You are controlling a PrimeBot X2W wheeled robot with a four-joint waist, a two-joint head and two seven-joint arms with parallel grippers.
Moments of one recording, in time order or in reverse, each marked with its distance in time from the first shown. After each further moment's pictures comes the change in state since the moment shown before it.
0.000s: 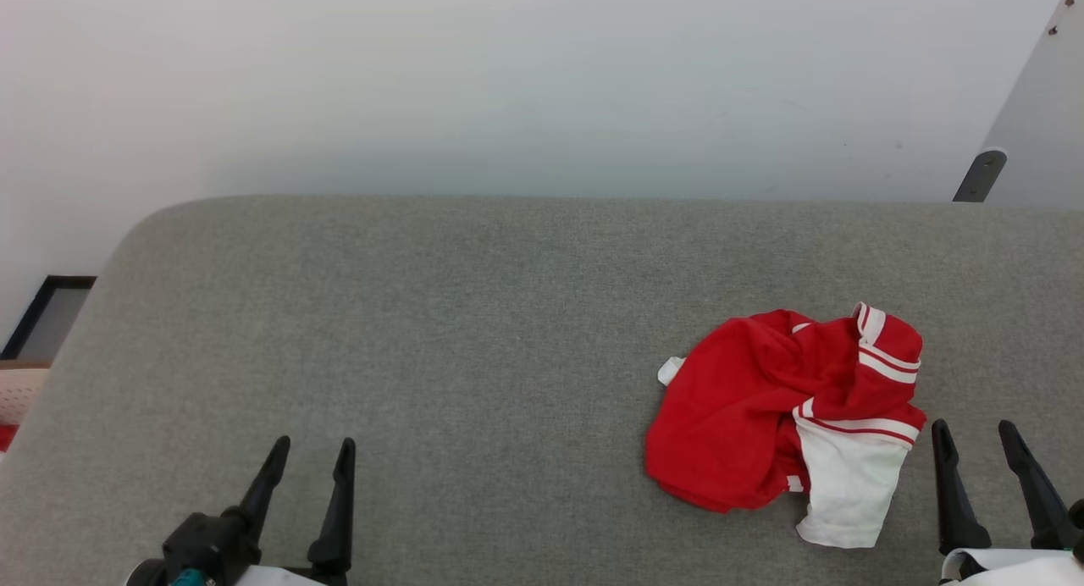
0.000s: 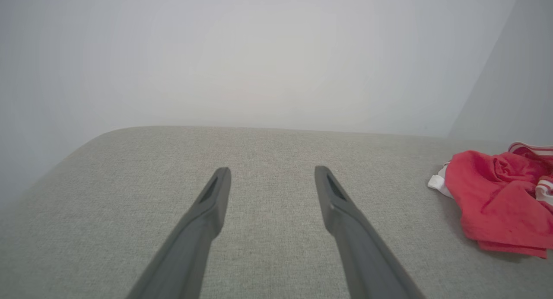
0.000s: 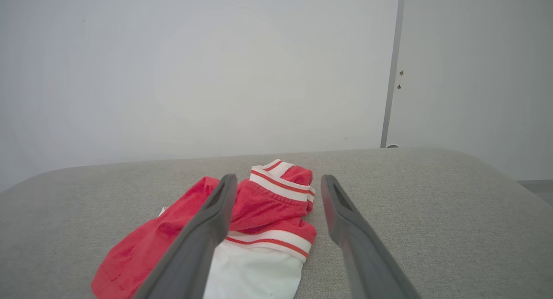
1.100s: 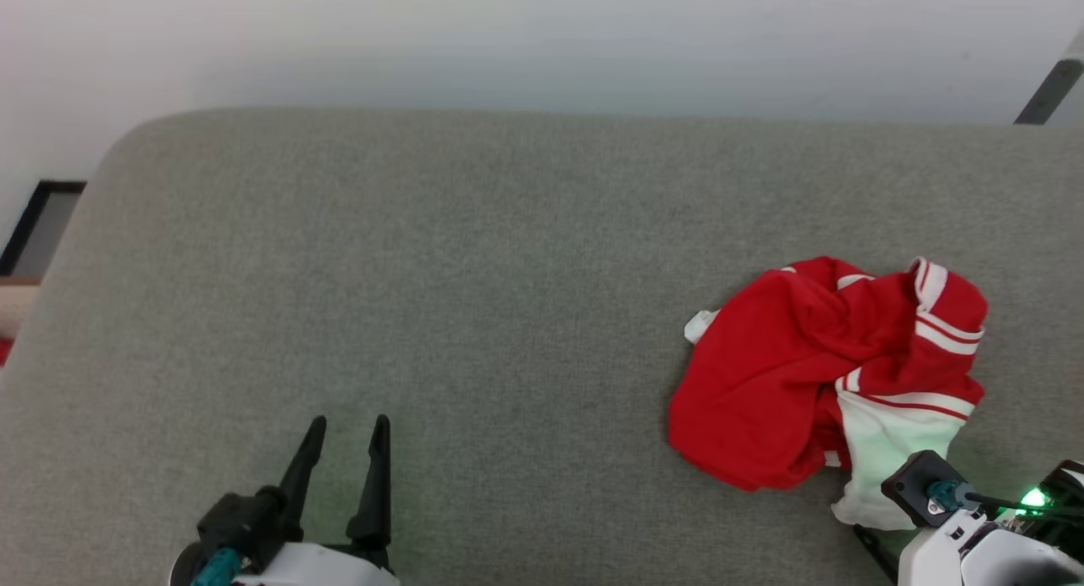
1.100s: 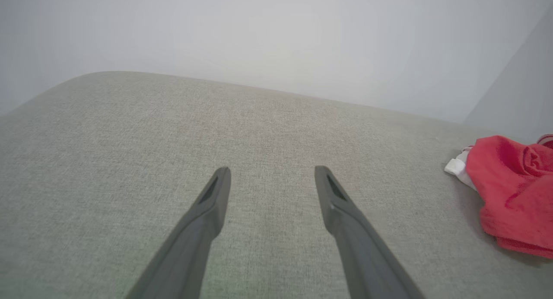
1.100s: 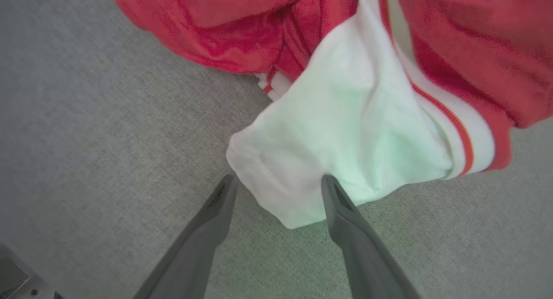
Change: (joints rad) left arm -0.046 -0.109 0.016 0.027 0.017 -0.010 0.000; right arm -0.162 -0.489 0.556 -0.185 0.000 0.001 0.789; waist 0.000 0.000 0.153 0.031
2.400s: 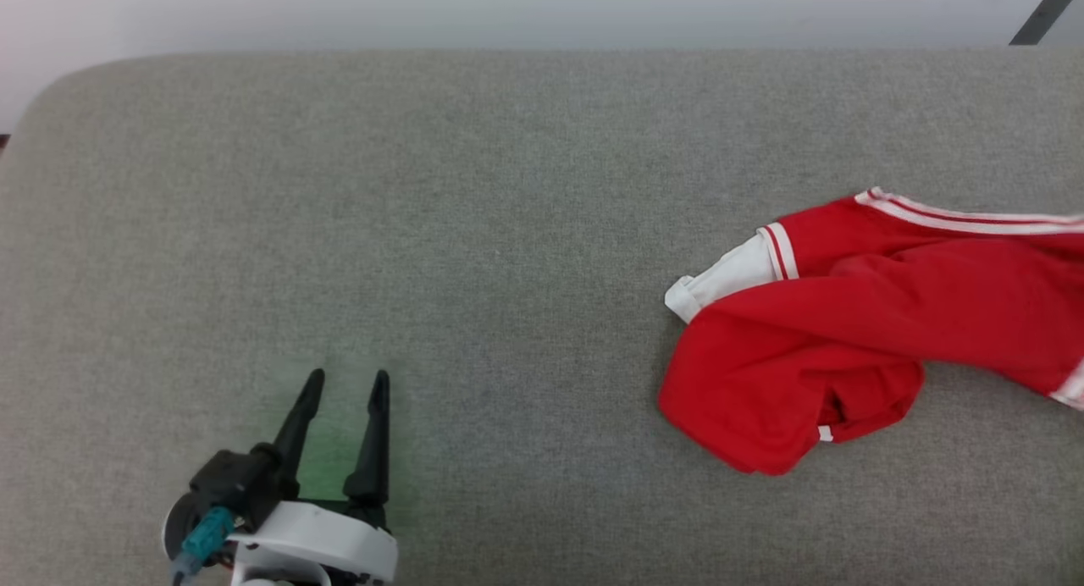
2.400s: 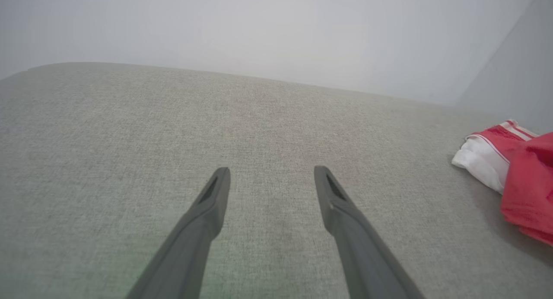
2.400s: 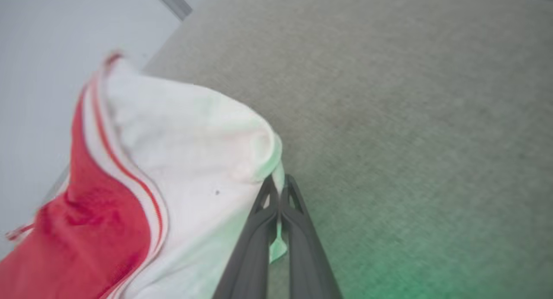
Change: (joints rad) left arm -0.080 0.040 -0.029 -0.005 -0.028 0.000 0.000; right arm -0.254 0.379 -1.130 0.660 0.353 -0.001 -0.277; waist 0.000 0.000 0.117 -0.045
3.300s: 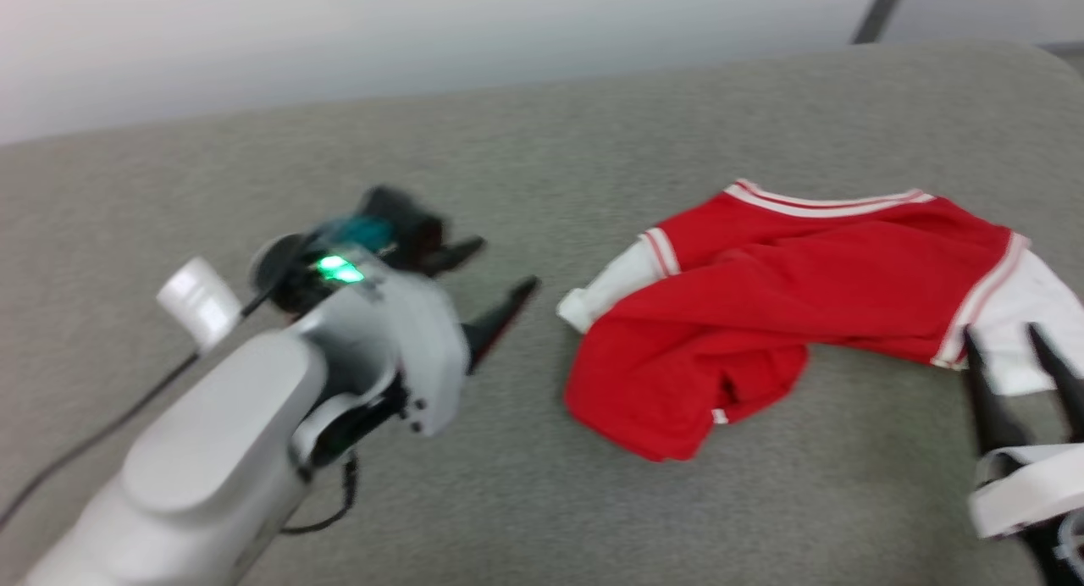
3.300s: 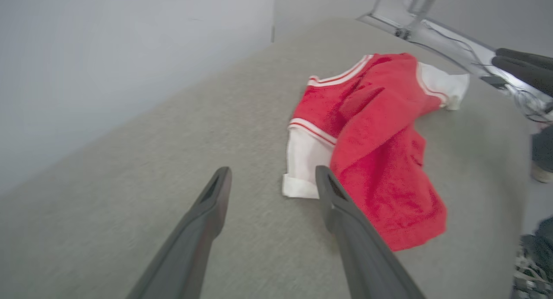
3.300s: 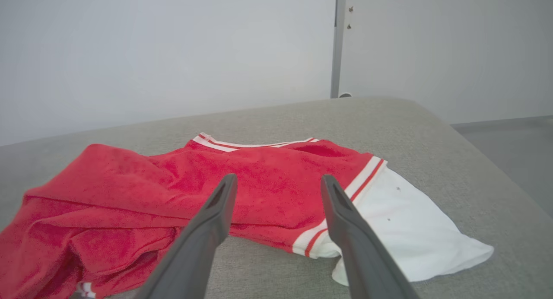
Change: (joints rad) left arm -0.618 0.397 -0.671 -0.040 -0.464 -0.003 0.547; right arm 0.243 -0.054 0.615 -0.489 -0.169 0.000 -0.308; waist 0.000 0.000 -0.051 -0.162
